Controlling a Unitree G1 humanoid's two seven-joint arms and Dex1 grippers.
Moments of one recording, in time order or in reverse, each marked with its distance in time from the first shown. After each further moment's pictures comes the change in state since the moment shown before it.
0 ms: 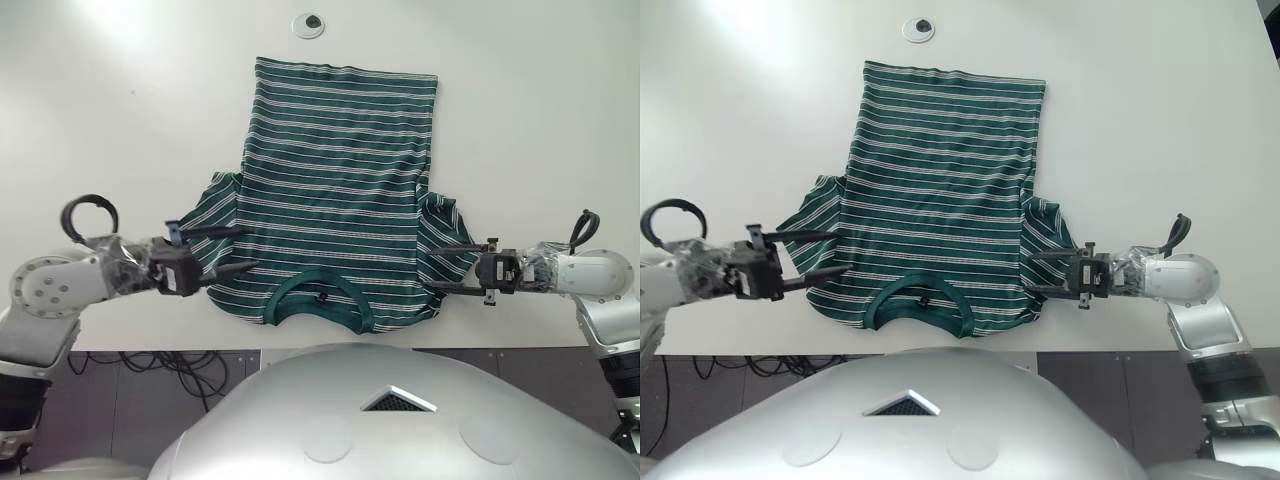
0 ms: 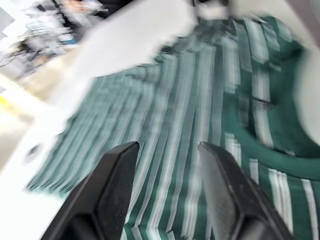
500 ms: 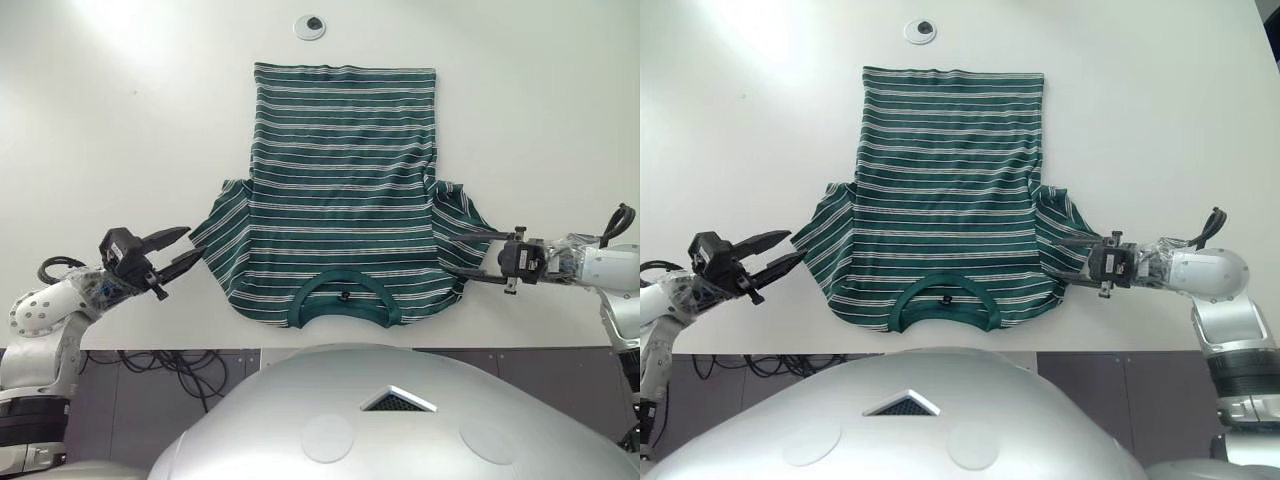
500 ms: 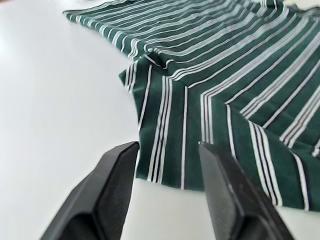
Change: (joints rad) left arm 0.072 -0.220 0.123 0.281 -0.125 0.353 -0.003; right arm 0.009 -0.042 -0.077 0.006 0.021 -0.018 -0.008
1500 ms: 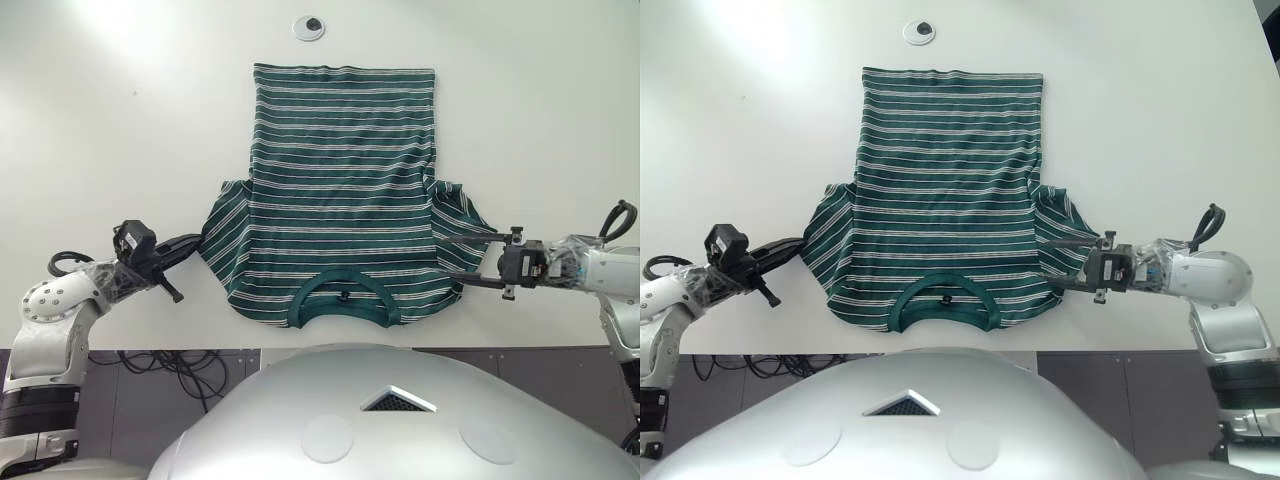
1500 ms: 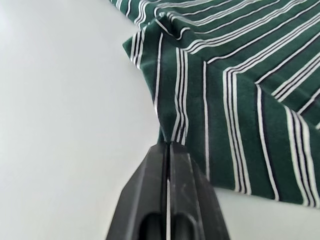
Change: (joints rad) left arm -0.055 -0.038 0.011 -0.028 0.104 0.169 0.008; right arm 0.043 0.003 -0.033 -0.129 0.032 0.029 0.003
